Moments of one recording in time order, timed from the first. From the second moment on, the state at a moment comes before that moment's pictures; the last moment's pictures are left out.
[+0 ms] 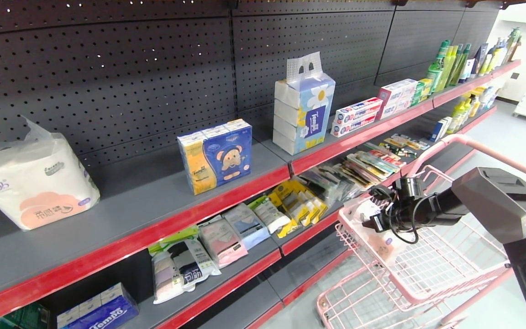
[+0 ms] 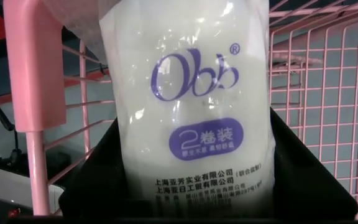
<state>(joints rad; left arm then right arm) 0.00 0.00 0.00 0.00 -0.04 0.00 -0.08 2.68 -1.57 -0.19 0.17 -0.38</state>
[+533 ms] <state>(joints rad) 0.00 0.00 0.00 0.00 -0.04 0.00 -0.10 2.53 -1.40 -0.18 0.14 -0.34</state>
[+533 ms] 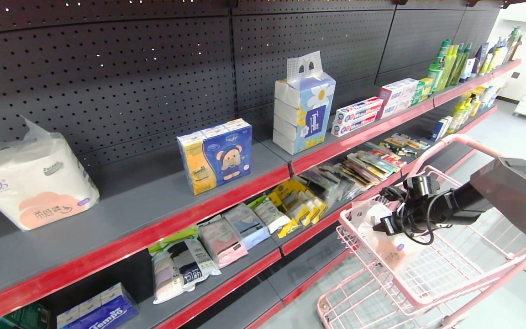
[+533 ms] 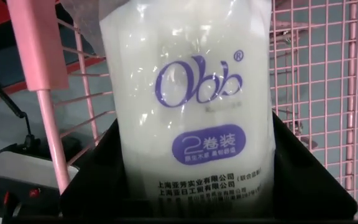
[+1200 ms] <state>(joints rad) 0.00 0.00 0.00 0.00 -0.04 0.00 -0.15 2.30 -1.23 -0.14 0.08 -0.36</state>
